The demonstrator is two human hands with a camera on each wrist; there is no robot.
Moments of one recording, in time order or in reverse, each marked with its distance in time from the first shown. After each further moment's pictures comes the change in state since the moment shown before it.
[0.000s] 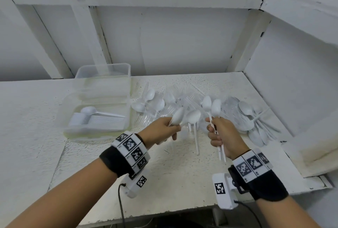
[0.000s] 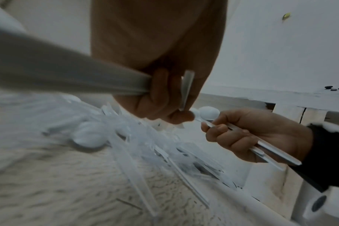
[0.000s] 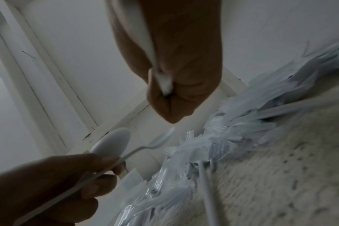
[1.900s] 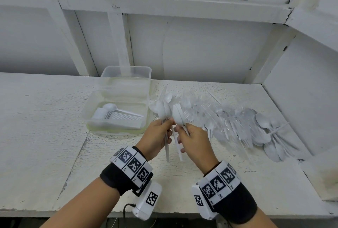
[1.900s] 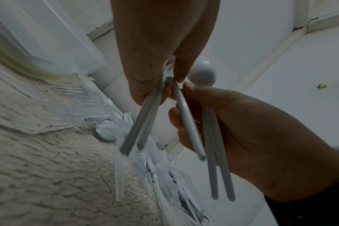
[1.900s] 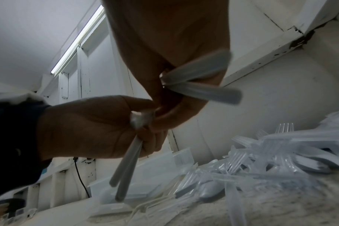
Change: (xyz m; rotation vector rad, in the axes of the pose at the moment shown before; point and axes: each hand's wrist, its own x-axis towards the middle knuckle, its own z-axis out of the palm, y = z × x) left_hand -0.036 -0.017 -0.007 -0.756 0.338 0.020; right_hand -0.035 0.025 0.091 -0.571 -0.176 -0.524
